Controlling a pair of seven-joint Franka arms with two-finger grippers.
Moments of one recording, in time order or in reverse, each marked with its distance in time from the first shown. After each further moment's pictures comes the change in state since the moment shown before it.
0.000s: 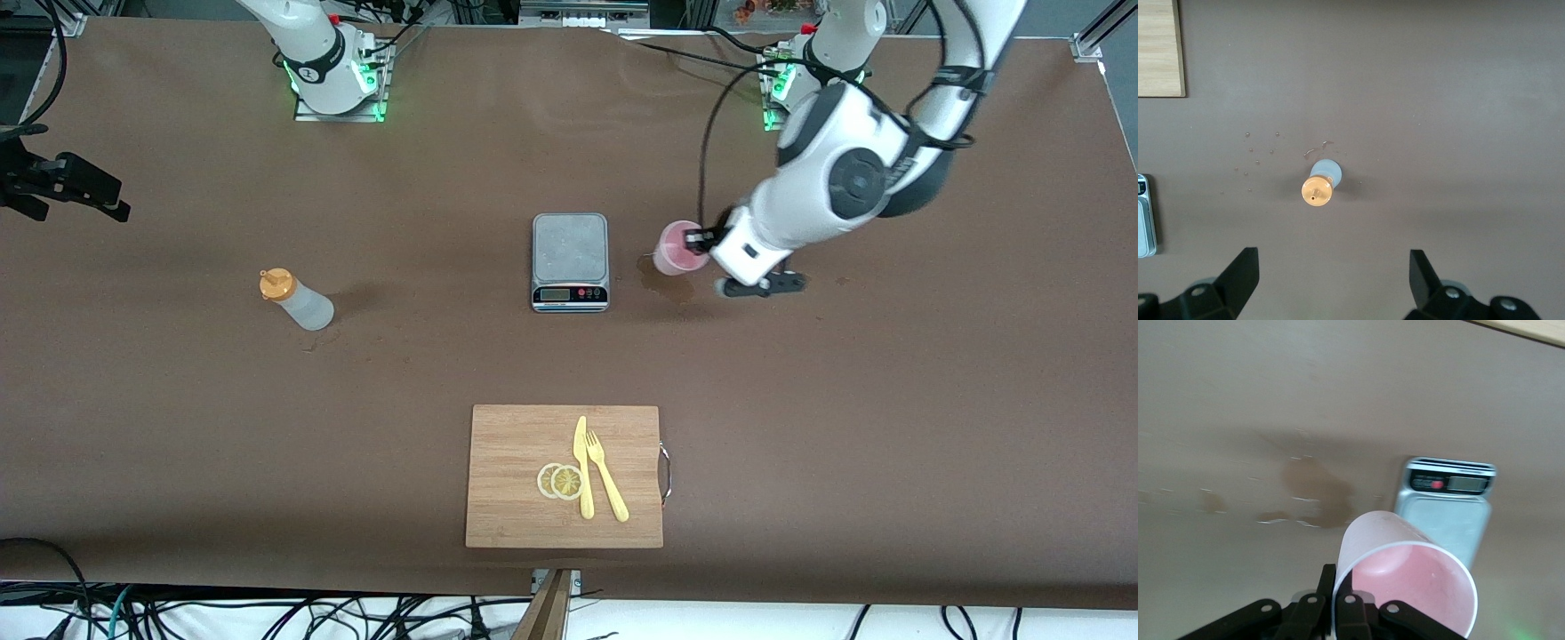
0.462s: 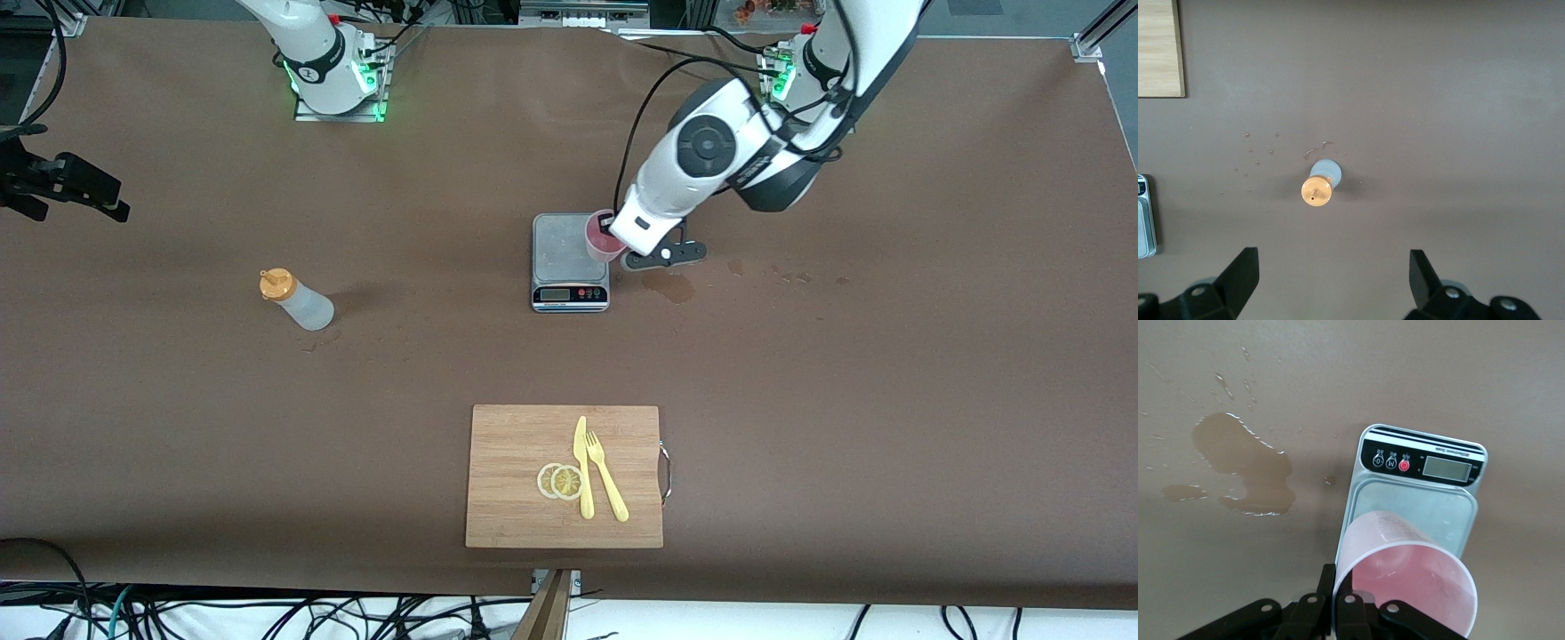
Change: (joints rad) left arm -0.215 0.158 0.003 -0.019 0.241 0.193 -0.365; right arm -0.001 0.000 -0.001 0.000 0.000 0.000 0.000
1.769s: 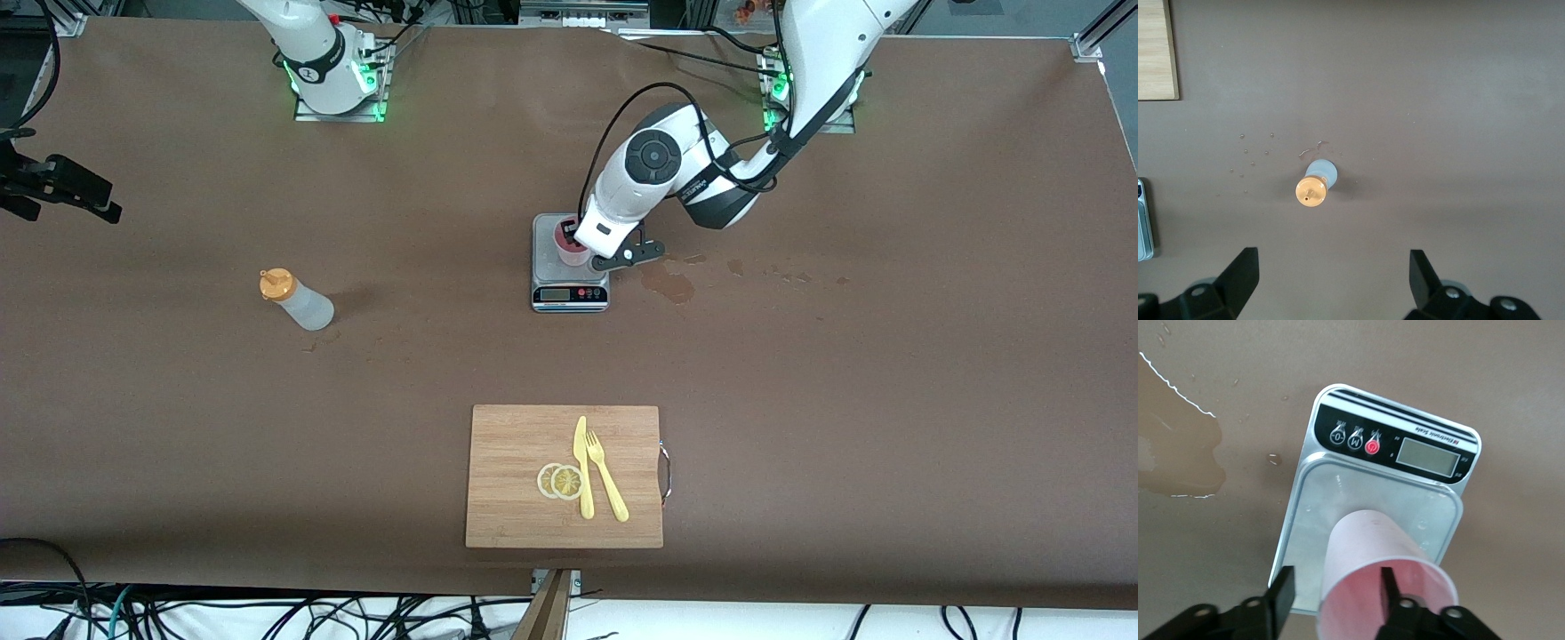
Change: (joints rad) left arm -0.107 0.127 0.033 0.027 0.051 0.133 -0.172; right arm -0.016 0.003 -0.002 0.000 0.000 0.000 -0.001
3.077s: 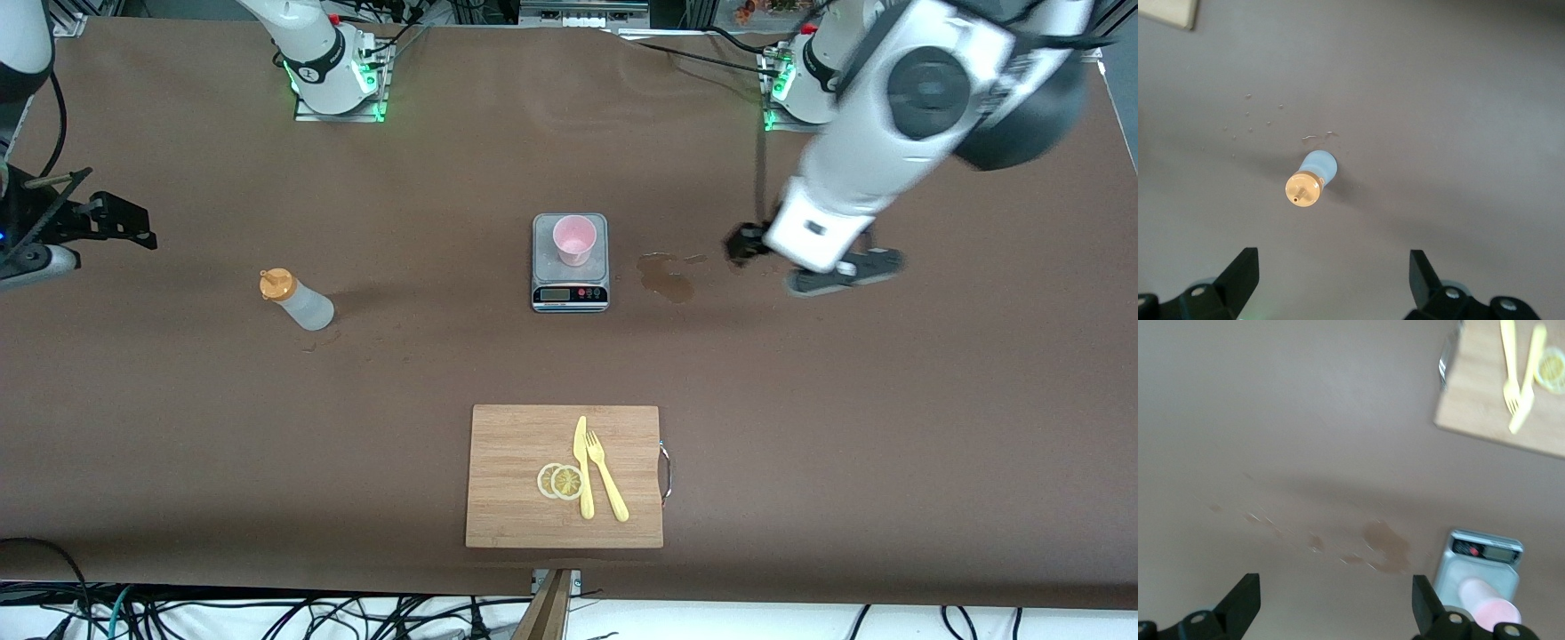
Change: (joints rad) left arm 0.439 -0.340 0.006 0.346 -0.015 -0.707 0.525; right arm -0.009 0.122 0.008 -0.007 0.030 0.053 -0.403
